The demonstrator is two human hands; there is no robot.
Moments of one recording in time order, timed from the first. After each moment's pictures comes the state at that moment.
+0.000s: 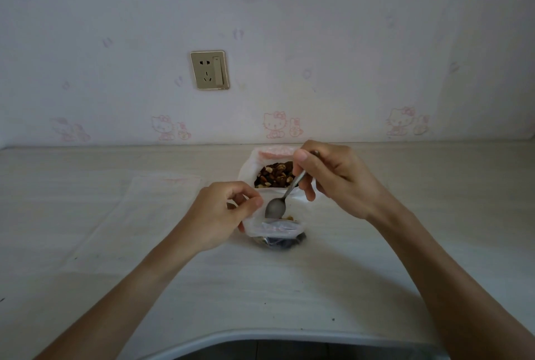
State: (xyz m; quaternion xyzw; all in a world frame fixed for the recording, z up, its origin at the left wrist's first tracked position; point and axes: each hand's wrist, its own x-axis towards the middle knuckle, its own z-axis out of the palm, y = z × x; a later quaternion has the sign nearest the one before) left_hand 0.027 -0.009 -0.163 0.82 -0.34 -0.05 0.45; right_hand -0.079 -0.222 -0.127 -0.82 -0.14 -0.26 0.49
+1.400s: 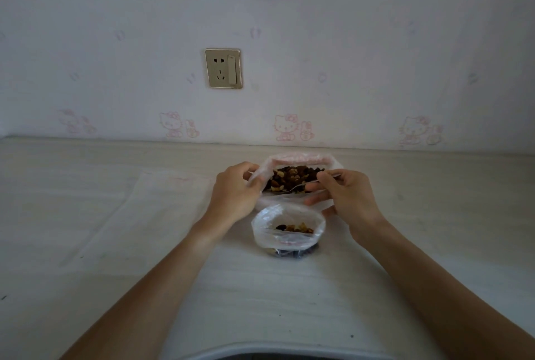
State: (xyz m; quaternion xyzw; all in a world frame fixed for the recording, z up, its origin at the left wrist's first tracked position) left_hand 0.086 -0.044 -0.182 0.85 -0.28 0.07 0.44; right_hand -0.038 -0.226 -0.177 -0.70 0.19 -0.24 0.65
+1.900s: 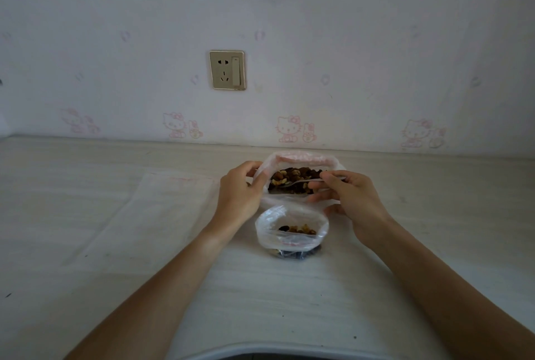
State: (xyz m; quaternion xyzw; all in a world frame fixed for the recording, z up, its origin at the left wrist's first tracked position) left_hand 0.088 -0.052 -0.191 0.81 -0.28 0.10 0.51; right_hand -0.040 -0.230 -0.172 -0.65 0.19 -0.20 0.70
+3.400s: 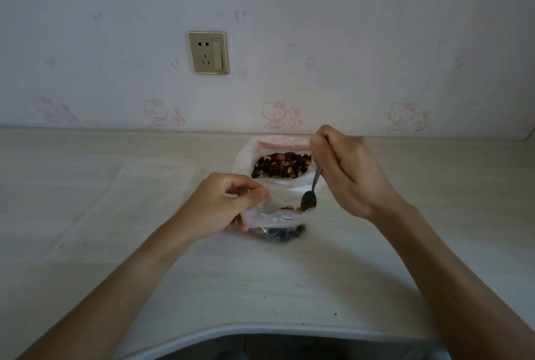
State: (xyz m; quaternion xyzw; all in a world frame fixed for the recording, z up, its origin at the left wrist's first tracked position) left_hand 0.033 -0.009 -0.170 0.78 -0.34 -0.13 0.51; right_hand -0.078 -0.222 -0.131 -0.87 -0.09 -0.37 0.31
